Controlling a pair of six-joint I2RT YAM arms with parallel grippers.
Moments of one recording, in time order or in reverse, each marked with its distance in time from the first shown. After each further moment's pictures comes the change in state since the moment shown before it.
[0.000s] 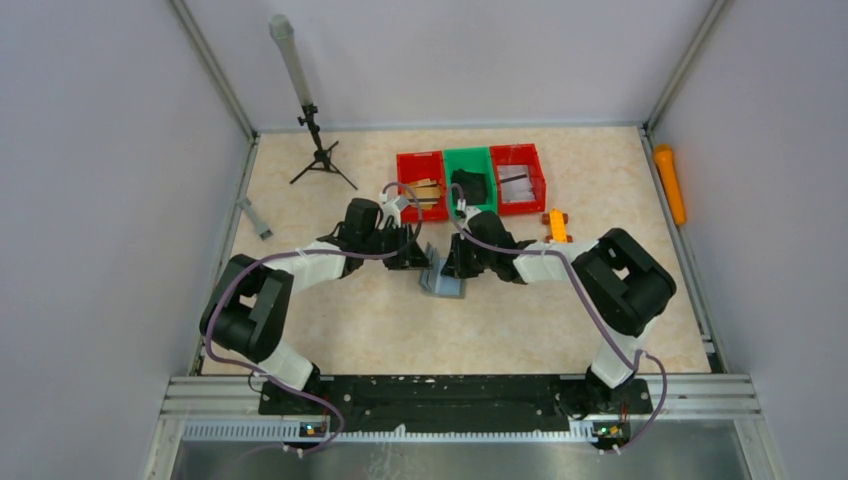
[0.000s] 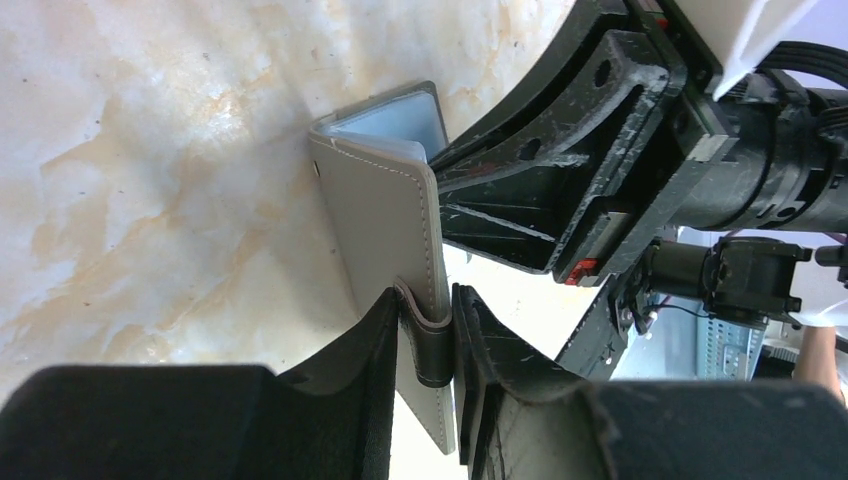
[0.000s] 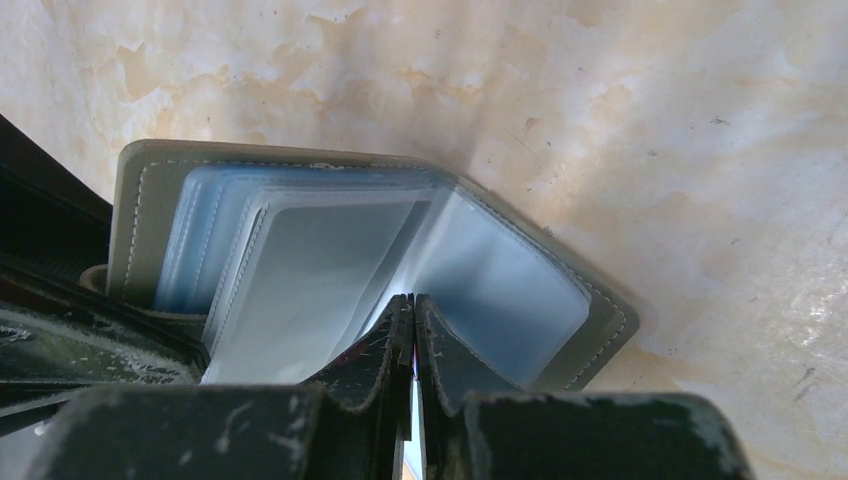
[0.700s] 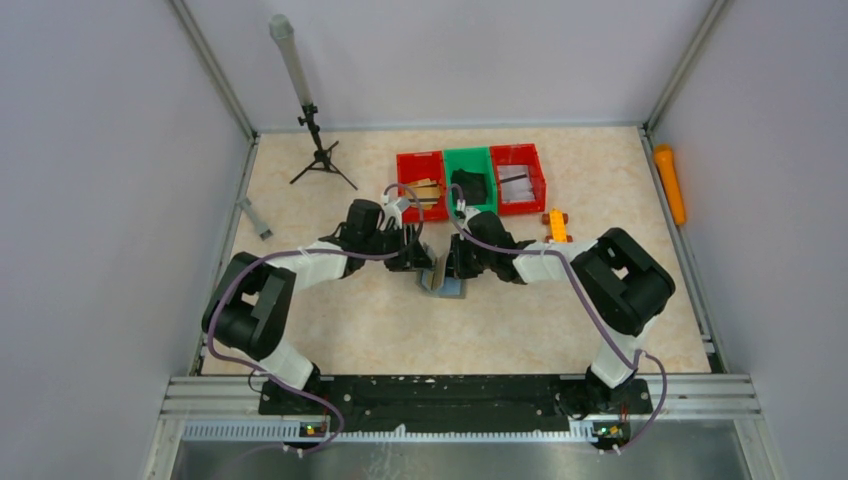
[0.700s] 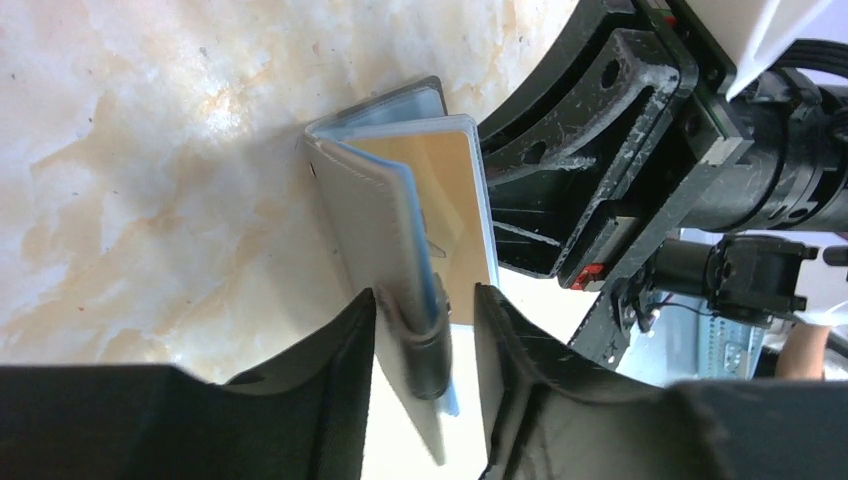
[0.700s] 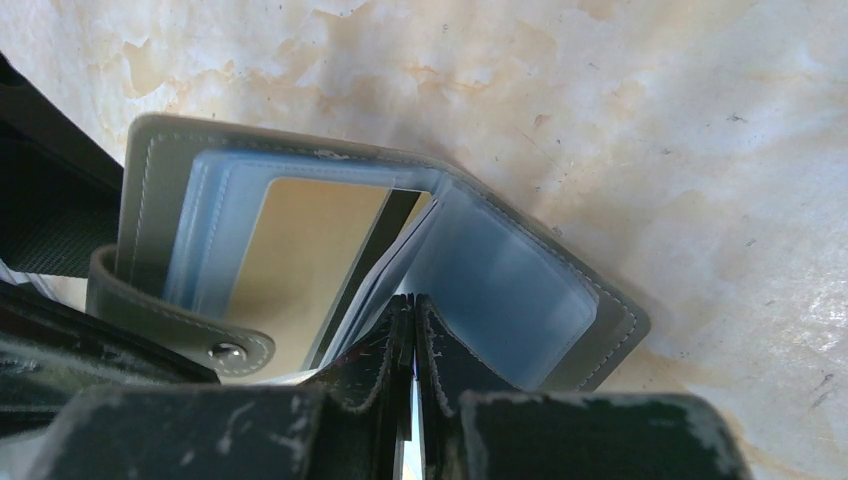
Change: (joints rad) left arm -0.002 0.016 0.000 0.015 0.016 -0.002; right arm 0.000 0.009 0.000 0.008 -0.018 0.008
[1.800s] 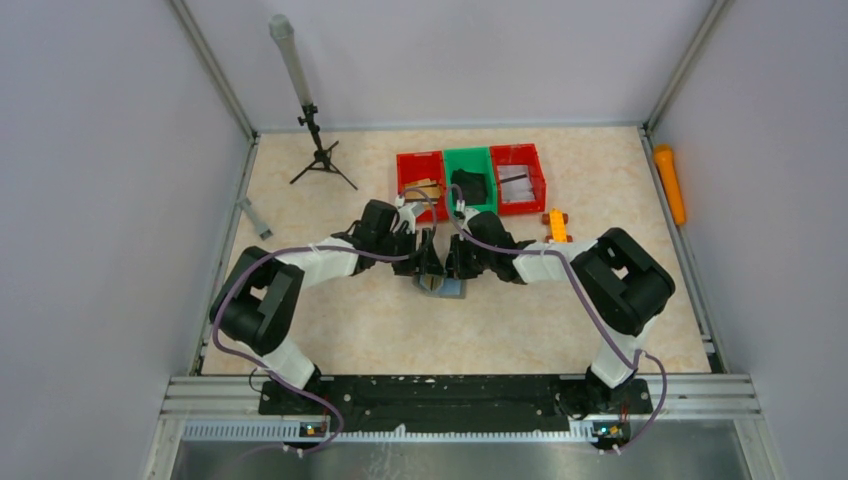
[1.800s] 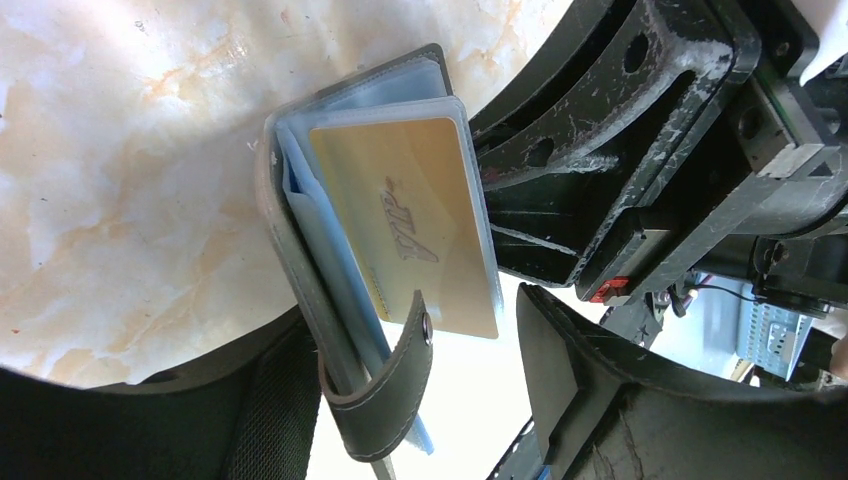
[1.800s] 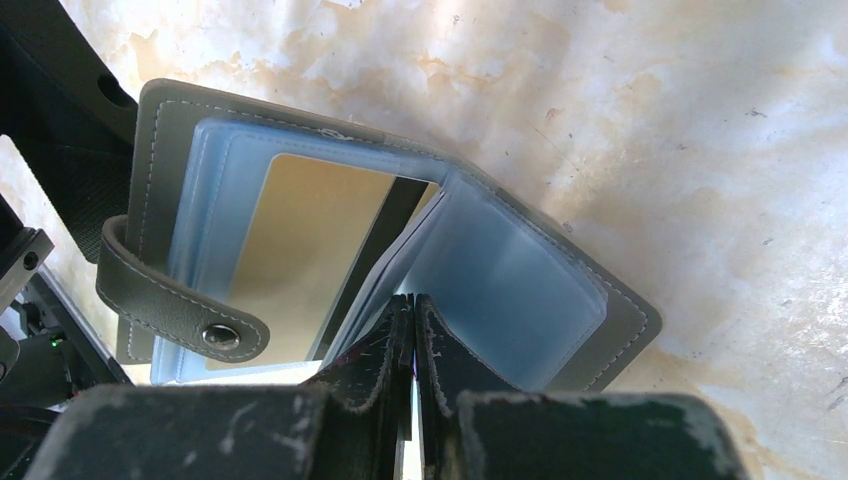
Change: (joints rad) left arm -0.077 0.043 0.062 -0.105 -0.064 0.060; right arm 0.000 0.000 0.000 0.000 -0.017 0.000
